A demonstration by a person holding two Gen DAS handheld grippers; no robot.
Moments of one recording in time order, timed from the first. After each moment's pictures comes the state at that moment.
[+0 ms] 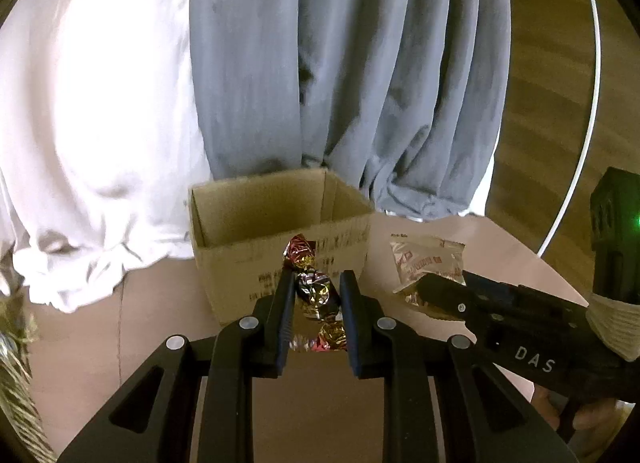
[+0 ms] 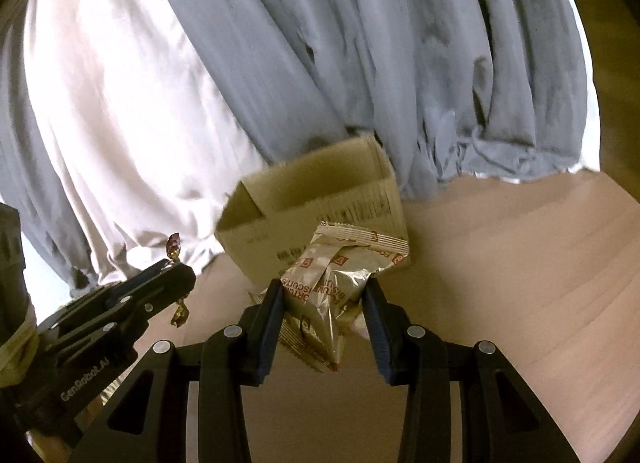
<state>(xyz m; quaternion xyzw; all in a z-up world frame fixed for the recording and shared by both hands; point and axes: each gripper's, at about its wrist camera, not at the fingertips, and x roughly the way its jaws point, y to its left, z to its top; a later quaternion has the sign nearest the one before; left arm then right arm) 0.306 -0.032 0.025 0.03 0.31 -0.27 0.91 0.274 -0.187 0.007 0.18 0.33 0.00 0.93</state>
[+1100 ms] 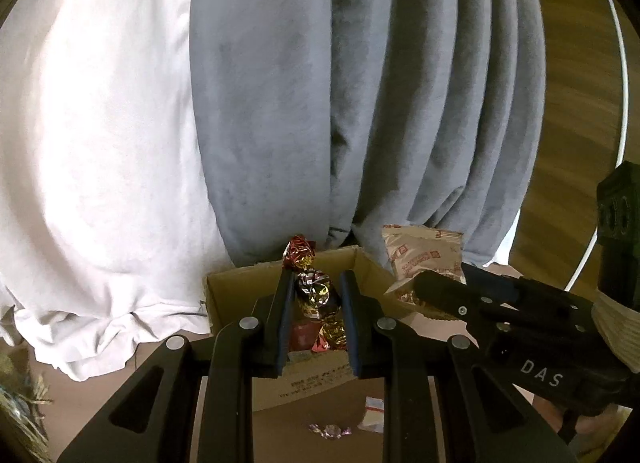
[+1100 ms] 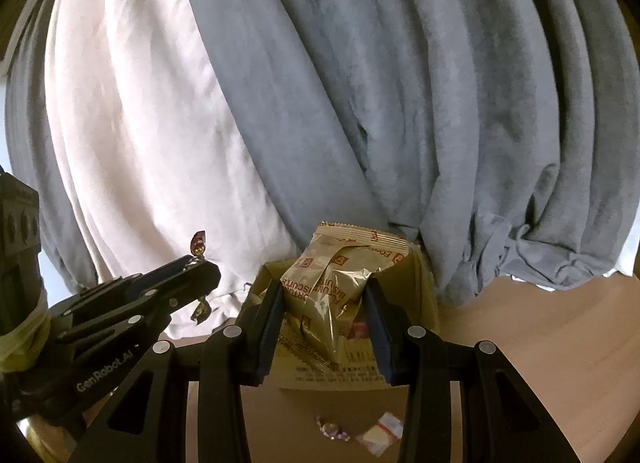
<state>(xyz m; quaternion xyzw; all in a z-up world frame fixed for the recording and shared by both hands) 0.402 -0.039 0.063 0.02 0.27 -0.26 0.93 0.370 -0.192 0.059 0.13 0.27 0.05 0.95</state>
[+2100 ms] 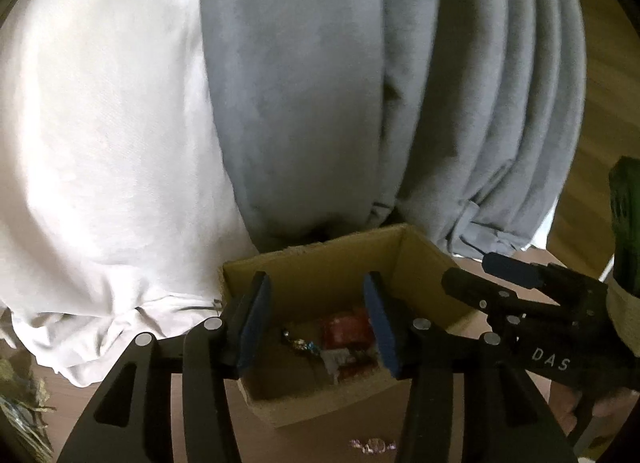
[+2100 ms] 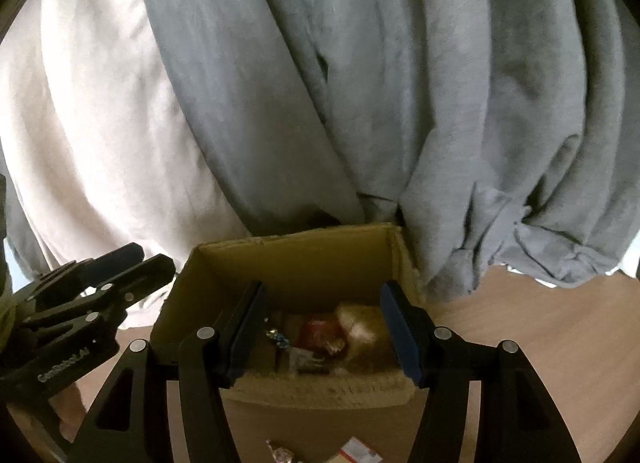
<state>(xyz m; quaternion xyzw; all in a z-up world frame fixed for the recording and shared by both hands) 0.451 -0.041 0.019 0.05 0.30 -0.23 0.93 0.437 -0.204 0.006 0.11 0.33 0.01 0.94</state>
